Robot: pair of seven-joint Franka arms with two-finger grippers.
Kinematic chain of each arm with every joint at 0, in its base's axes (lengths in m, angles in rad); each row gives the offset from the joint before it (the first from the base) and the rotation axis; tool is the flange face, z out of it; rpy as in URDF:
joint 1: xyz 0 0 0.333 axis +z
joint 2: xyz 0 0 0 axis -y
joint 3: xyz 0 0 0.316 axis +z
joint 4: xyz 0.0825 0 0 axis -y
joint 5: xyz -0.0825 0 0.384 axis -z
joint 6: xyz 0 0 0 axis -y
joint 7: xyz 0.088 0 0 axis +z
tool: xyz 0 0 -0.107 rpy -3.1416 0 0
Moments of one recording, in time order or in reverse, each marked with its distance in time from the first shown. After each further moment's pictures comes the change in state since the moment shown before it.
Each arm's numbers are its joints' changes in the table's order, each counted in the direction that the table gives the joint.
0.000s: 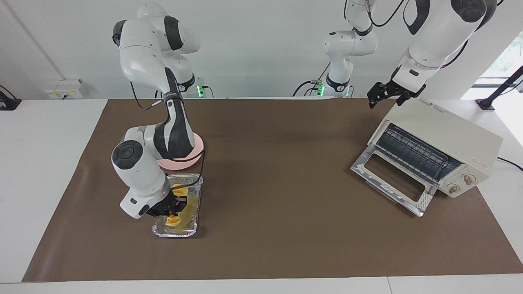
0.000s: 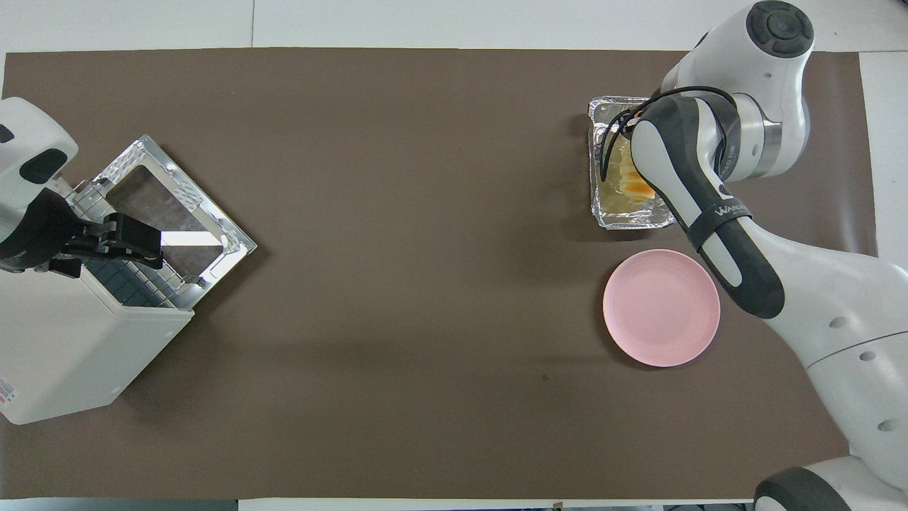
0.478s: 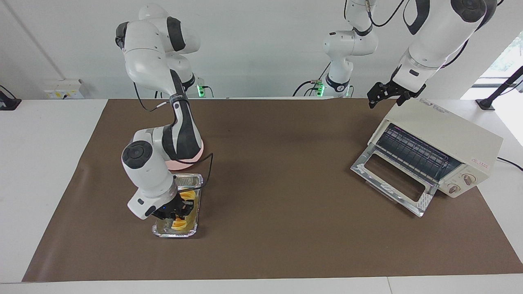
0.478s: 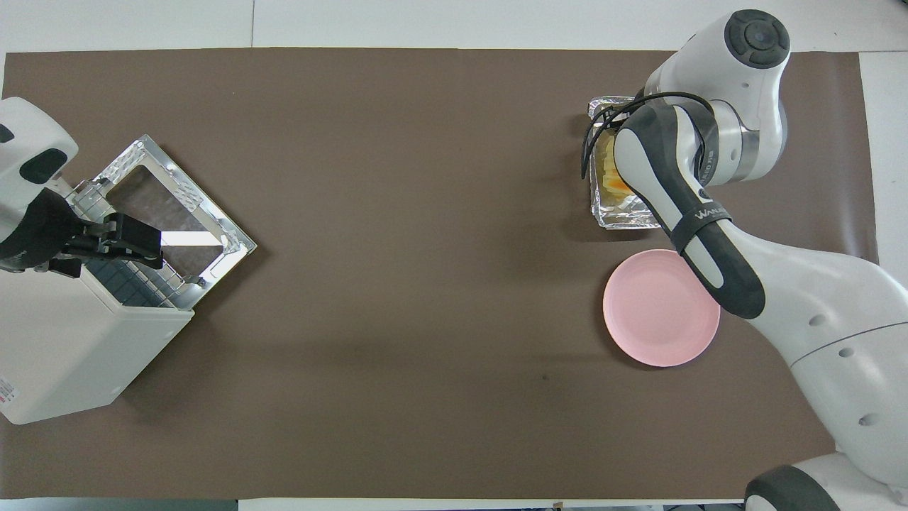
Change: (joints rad) left arm 0.000 0.000 0.000 0.000 0.000 0.000 0.000; right arm 0.019 -0.005 -0.001 -0.012 0.000 0.047 -0.070
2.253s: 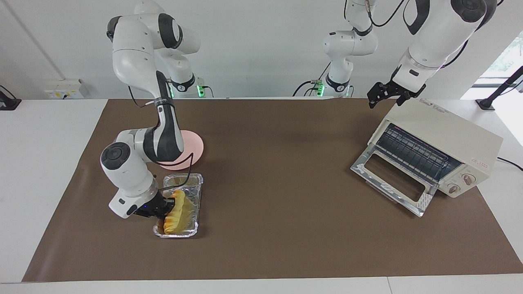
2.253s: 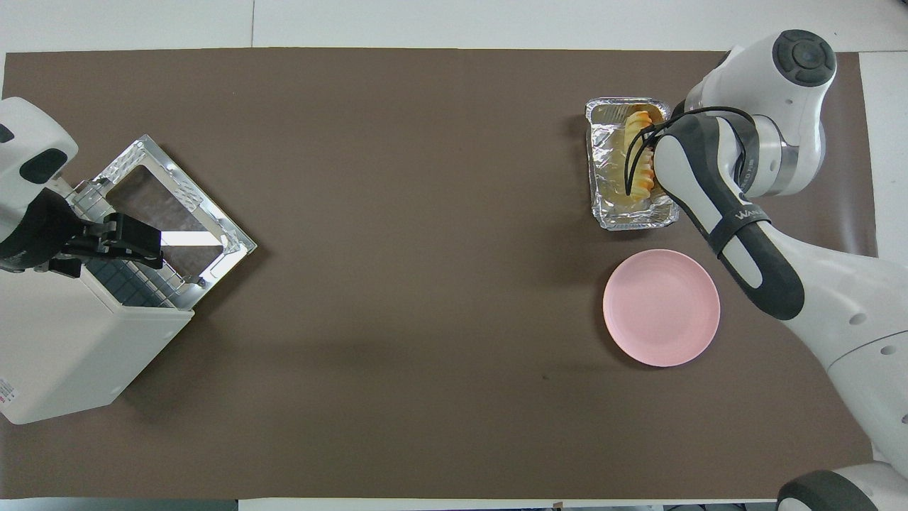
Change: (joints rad) left arm 0.000 0.000 0.000 0.000 0.000 0.000 0.000; right arm -0.081 0.047 0.000 -0.122 0.002 0.057 0.155
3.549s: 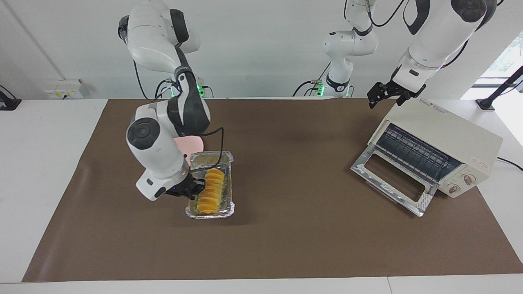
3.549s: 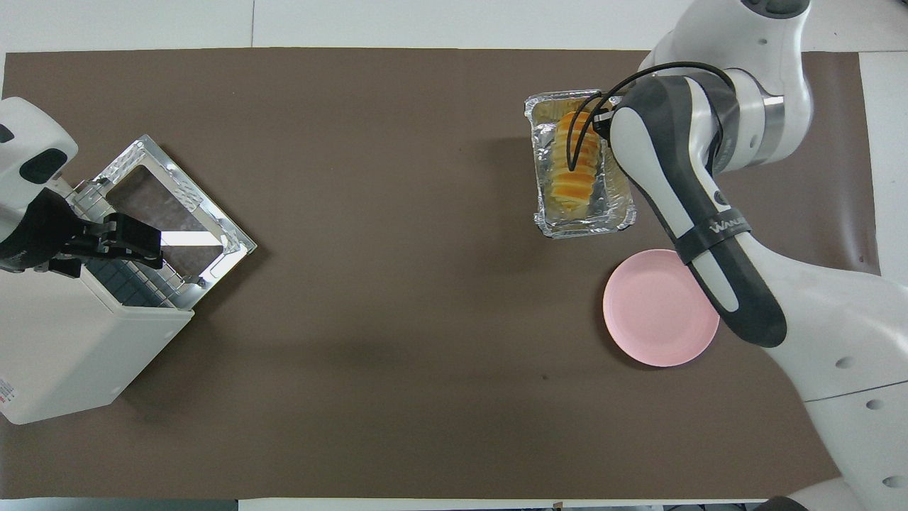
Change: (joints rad) left arm 0.000 0.000 0.000 0.000 0.000 0.000 0.000; right arm 0.185 0.022 0.016 0.243 -0.039 -0.359 -0.366
